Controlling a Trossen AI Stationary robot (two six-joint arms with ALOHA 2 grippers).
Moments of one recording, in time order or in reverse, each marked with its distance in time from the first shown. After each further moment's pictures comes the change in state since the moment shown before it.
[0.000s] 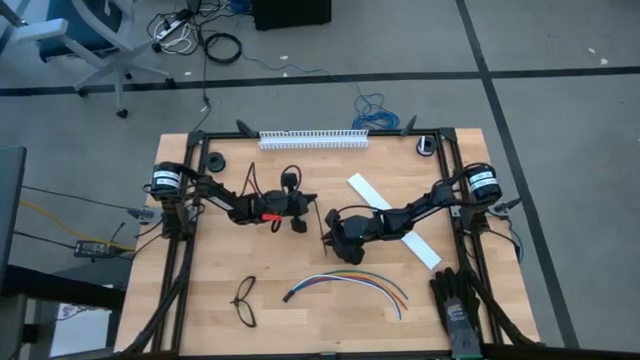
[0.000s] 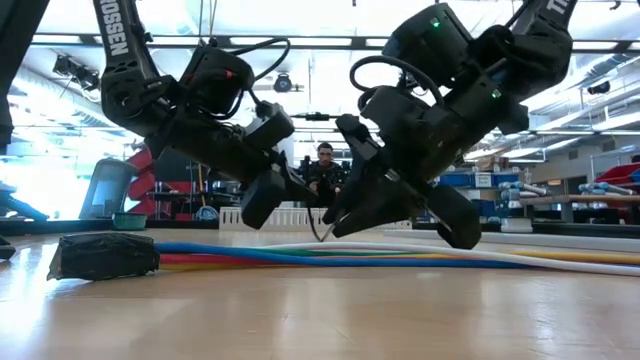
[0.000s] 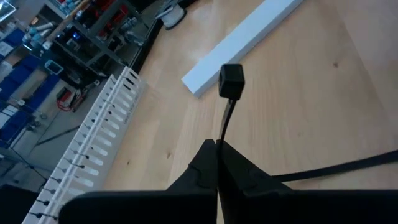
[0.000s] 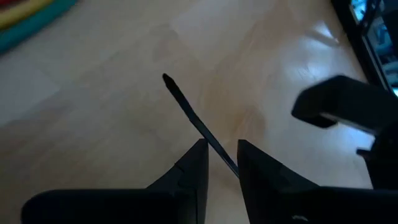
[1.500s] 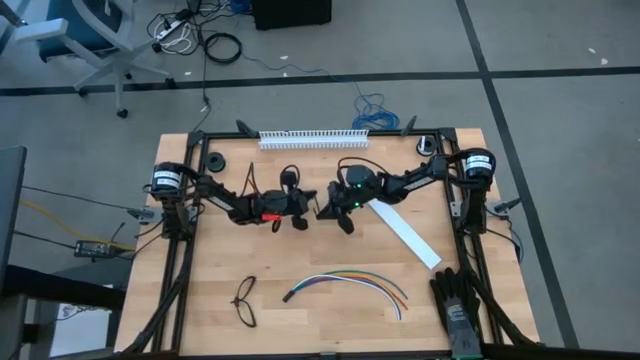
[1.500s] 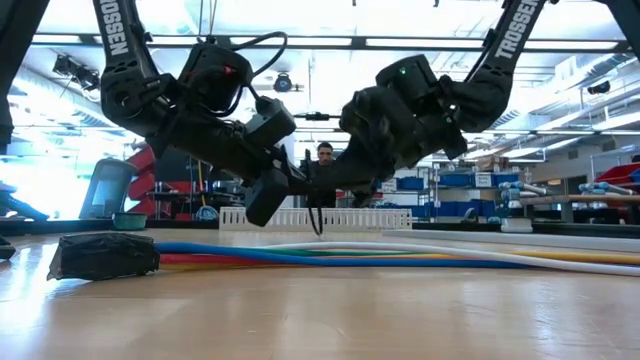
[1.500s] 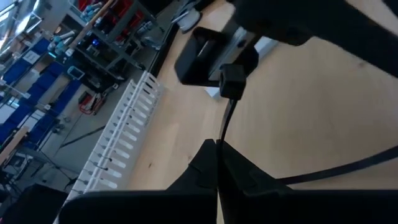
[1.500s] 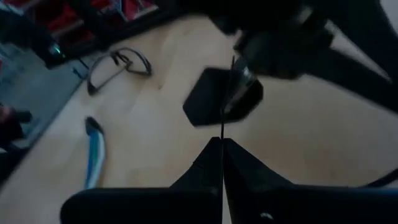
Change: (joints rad) left arm -0.006 0.001 0.000 0.044 -0.060 0.066; right arm -0.379 0.007 0.000 0.222 -0.675 1.065
